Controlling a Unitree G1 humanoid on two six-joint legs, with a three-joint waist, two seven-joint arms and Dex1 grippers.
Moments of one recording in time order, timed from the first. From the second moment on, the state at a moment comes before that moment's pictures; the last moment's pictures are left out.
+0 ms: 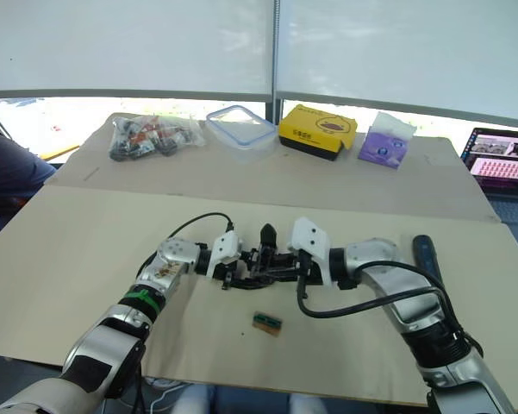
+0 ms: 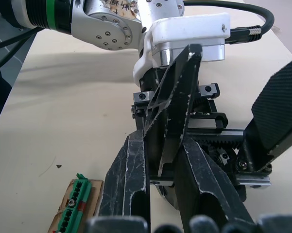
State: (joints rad) left arm -0.77 0.25 -0.24 0.86 -0.04 -0.27 -1.34; right arm -0.49 -0.65 0.27 -0.24 0.36 0.50 1.04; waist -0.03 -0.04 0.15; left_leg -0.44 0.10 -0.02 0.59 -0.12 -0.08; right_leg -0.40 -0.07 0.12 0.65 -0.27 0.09
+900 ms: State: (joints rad) left arm -0.76 0.26 -0.24 0.84 -0.04 -0.25 -1.33; right arm -0.54 -0.64 0.28 -0.23 0.33 0.54 1.08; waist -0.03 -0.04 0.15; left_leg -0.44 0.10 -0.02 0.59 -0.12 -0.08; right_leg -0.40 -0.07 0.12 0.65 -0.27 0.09
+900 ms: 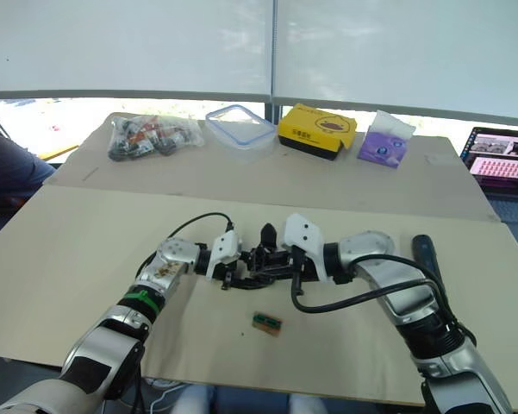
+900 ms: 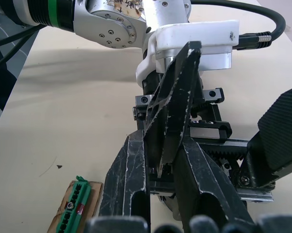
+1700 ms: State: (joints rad) left arm -0.76 0.26 -0.24 0.84 -0.04 -0.24 -1.33; right arm -0.57 -0.65 0.31 -0.22 0.30 0.56 1.09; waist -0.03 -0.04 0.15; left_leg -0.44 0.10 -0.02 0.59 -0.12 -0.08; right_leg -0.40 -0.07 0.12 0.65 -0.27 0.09
